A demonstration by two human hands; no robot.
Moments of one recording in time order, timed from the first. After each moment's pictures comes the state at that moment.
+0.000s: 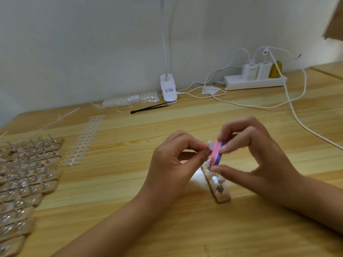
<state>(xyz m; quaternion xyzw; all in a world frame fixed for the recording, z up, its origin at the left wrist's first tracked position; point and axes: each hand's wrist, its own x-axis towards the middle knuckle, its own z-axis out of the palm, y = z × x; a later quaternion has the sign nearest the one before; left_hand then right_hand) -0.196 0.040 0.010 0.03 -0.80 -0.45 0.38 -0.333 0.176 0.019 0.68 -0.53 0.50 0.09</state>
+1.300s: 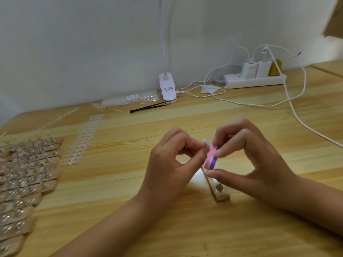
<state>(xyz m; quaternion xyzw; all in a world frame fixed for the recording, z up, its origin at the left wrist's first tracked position) -0.194 0.043 0.014 0.03 -0.83 -0.36 0.42 -0.330 0.174 0.015 0.68 -0.53 0.50 0.08</state>
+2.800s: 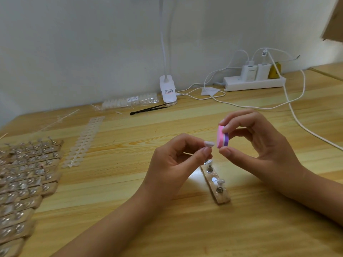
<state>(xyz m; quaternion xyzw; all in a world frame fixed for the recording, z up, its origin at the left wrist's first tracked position) -0.195 0.038 0.011 0.02 -0.74 -0.60 0.32 -0.343 0.175 0.022 0.61 -0.54 0.57 -0.01</state>
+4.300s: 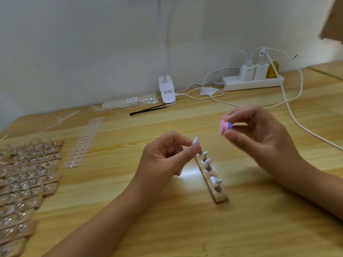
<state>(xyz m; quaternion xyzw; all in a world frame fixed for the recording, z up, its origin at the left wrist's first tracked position) -0.187 0.026 0.017 0.07 -0.74 -0.59 0.31 -0.346 0.174 0.026 0.53 -0.53 0.66 -0.09</state>
